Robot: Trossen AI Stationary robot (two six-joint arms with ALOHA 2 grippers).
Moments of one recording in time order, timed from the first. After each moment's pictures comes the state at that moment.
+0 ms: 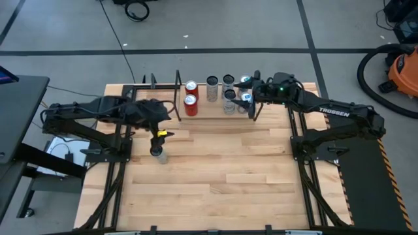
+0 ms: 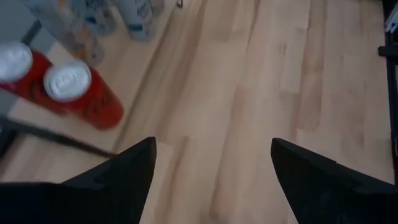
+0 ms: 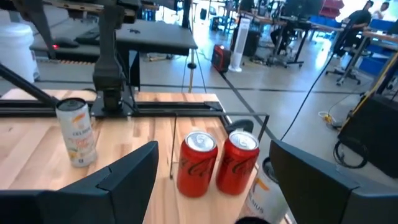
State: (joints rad) left arm -0.04 1.14 1.35 -1.02 -0.17 -0.26; right arm -0.42 1.08 0.88 0.04 -0.19 -0.18
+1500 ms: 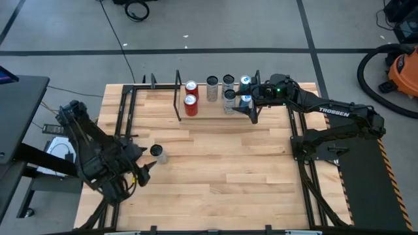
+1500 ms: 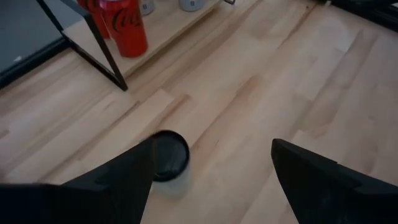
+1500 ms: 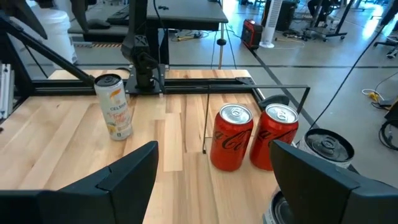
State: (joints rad) left arm -0.95 1.33 1.35 -1.55 -0.87 -1.66; right arm -0.42 1.08 0.88 -0.08 -0.30 -0.15
